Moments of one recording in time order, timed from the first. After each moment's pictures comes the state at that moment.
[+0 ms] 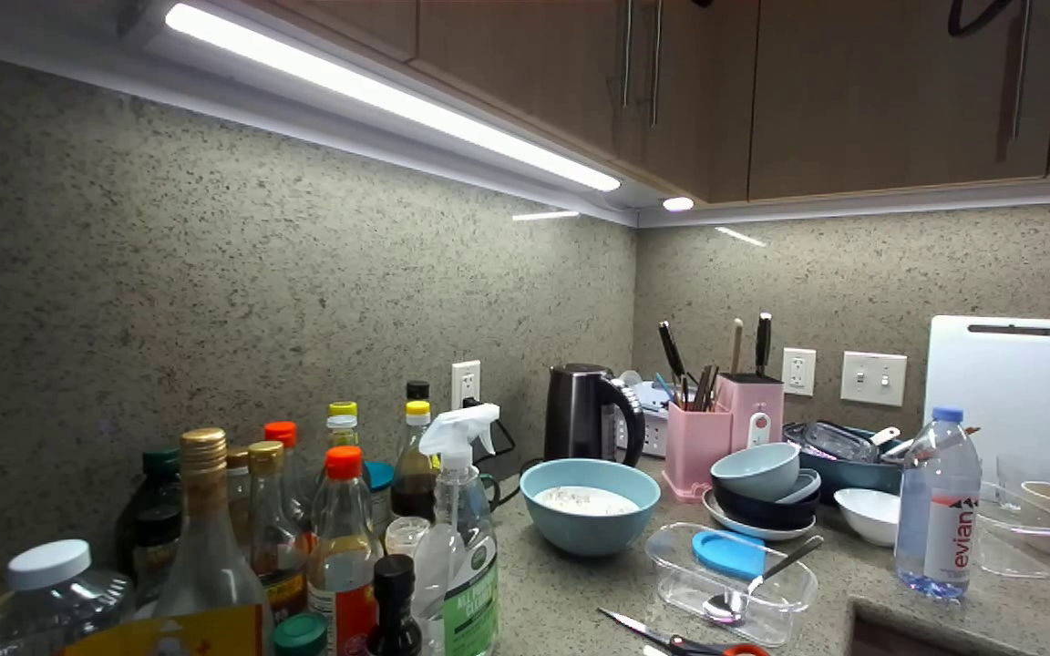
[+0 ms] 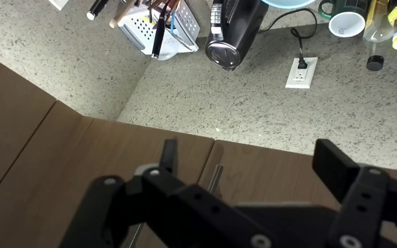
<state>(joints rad) -0.09 -0.56 0.37 -1.81 -0.40 1.99 0.28</state>
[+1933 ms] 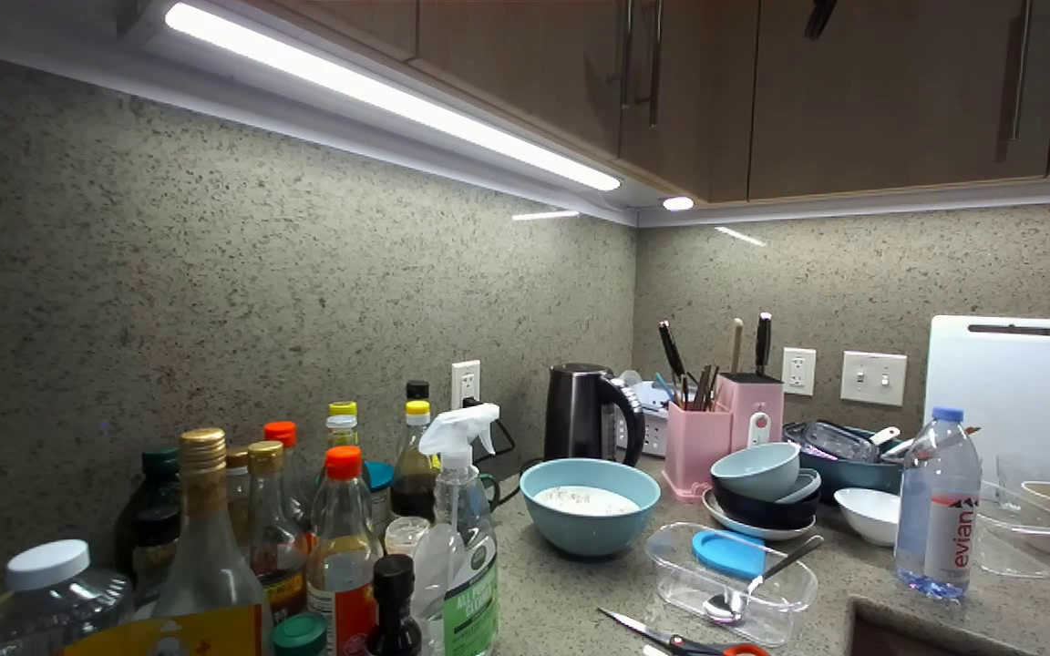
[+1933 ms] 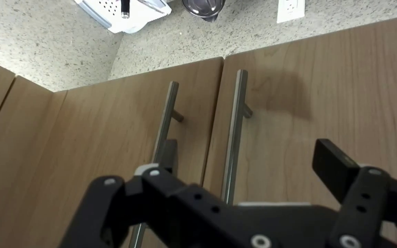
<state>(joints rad) -0.04 -0.09 0.30 -1.19 -0.40 1.89 0.30</state>
